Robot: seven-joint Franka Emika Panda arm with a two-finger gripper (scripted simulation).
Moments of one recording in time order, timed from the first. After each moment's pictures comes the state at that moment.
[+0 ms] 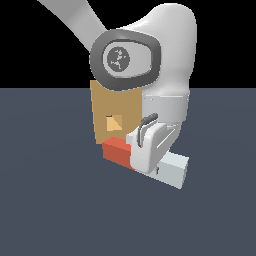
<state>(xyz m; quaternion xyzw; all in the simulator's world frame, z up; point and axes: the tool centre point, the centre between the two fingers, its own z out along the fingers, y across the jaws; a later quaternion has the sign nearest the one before) 0.072 -0.041 0.024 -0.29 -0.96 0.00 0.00</state>
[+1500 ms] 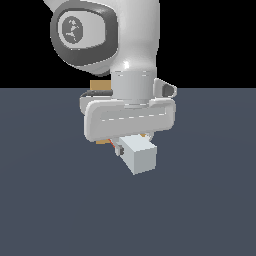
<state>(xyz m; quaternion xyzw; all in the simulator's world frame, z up) 0.010 -0.034 0.063 -0.55 -0.84 0.00 0.00</state>
